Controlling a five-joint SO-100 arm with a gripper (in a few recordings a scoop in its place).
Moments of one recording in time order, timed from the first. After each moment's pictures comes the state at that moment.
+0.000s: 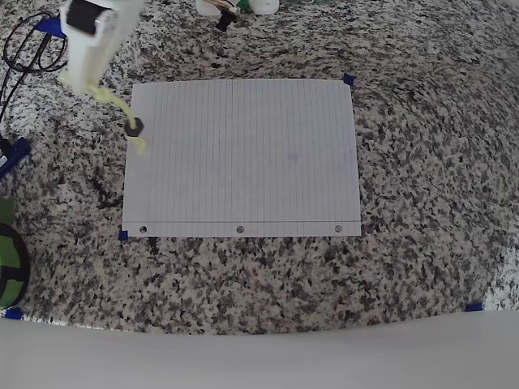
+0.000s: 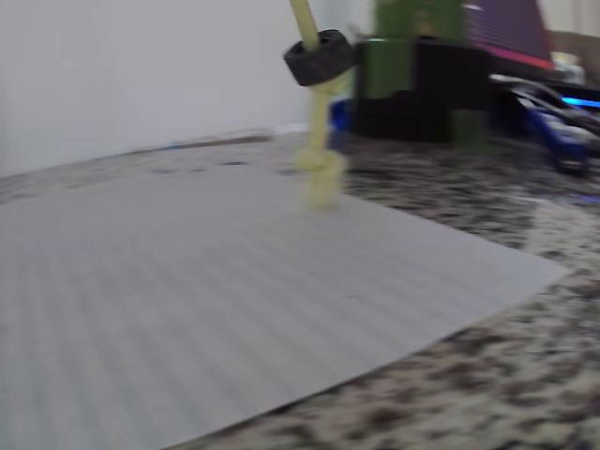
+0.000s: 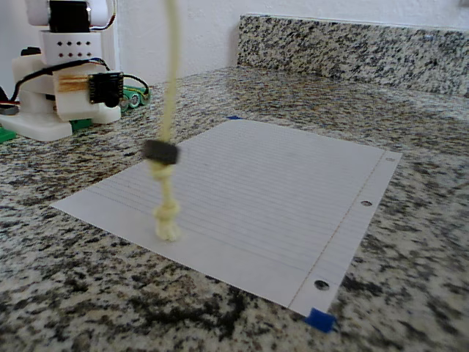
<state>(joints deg) 28.2 124.3 112.1 54.5 -84.7</state>
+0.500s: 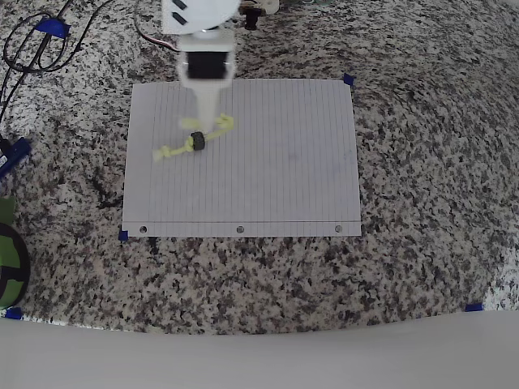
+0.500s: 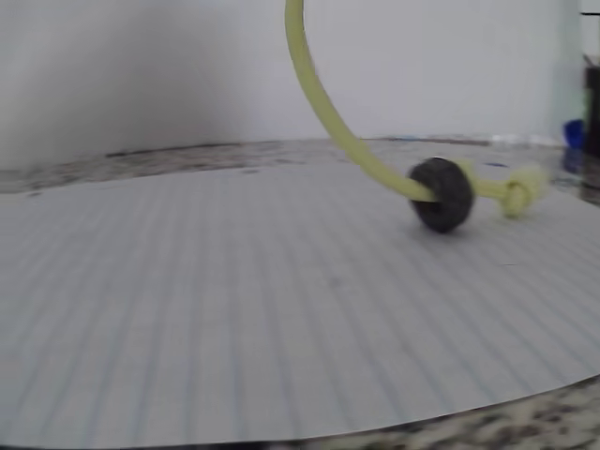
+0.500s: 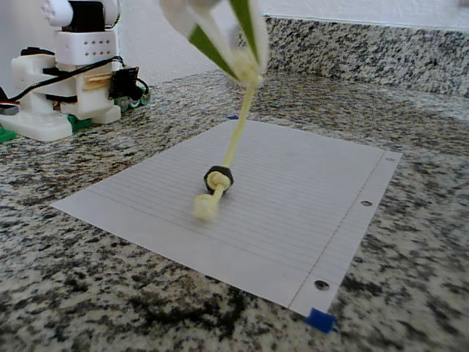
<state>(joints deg) 4.0 125.9 133.0 44.7 -78.8</state>
